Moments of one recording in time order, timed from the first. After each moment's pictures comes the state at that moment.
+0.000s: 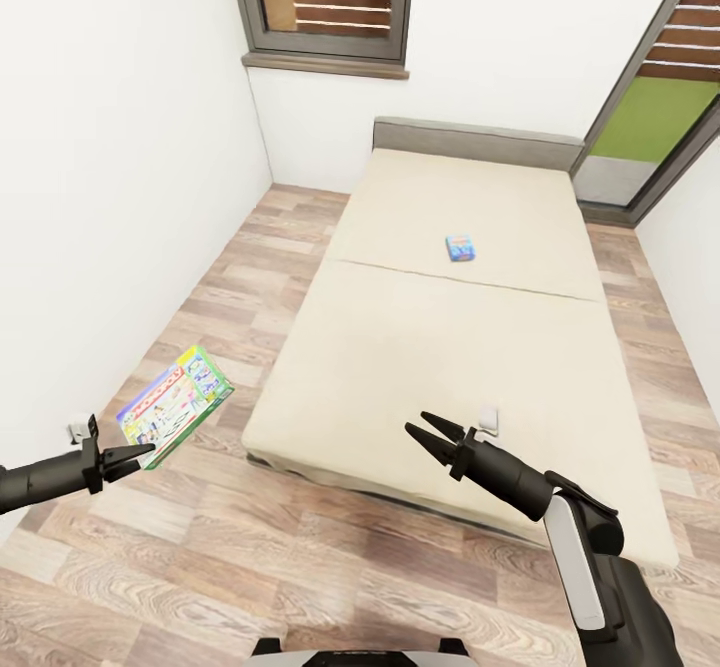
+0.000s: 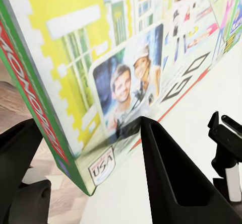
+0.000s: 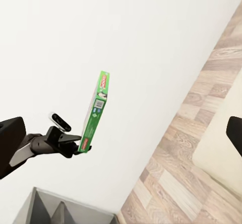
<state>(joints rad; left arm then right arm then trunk) -0.66 0.53 0.39 -0.69 0.00 1.01 -1.57 -0.32 0.04 -0.16 -1.56 -0.39 0.61 0.99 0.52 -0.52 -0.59</state>
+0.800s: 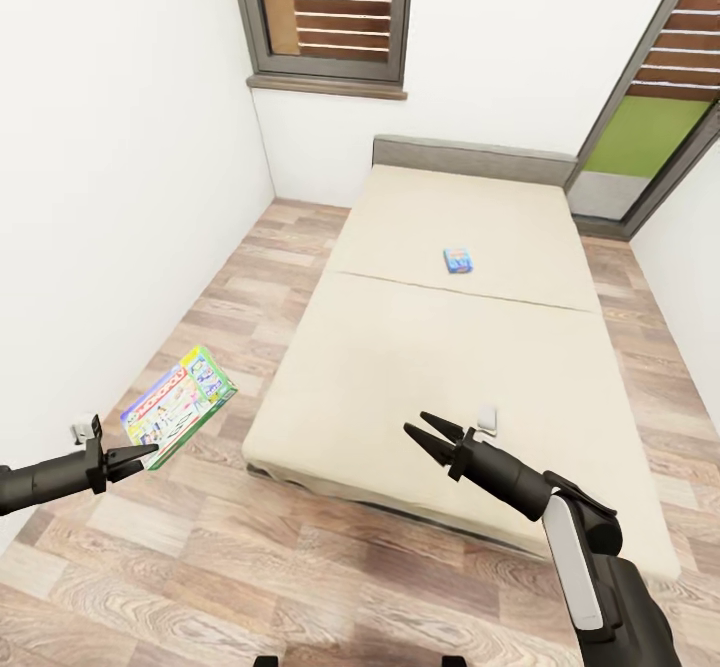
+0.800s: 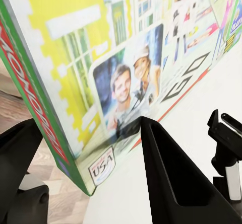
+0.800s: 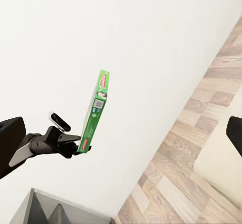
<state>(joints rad) -0.66 0.52 0.39 -0.69 0.00 1.01 -1.57 -0.32 0.05 -0.16 -1.56 -0.38 0.61 0.99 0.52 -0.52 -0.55</state>
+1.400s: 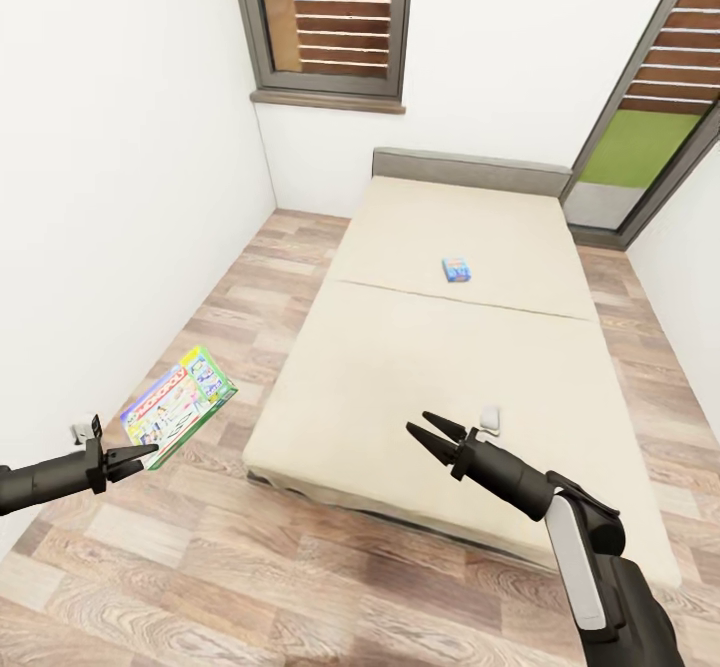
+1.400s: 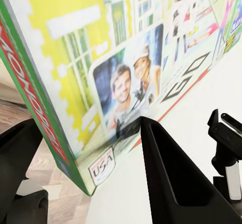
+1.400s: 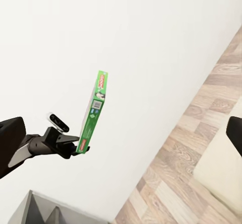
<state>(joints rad) -0.66 0.52 0.39 -0.70 0.00 1.00 -1.57 -0.32 0.04 -0.16 -1.56 -0.38 0.61 0.99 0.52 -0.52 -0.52</state>
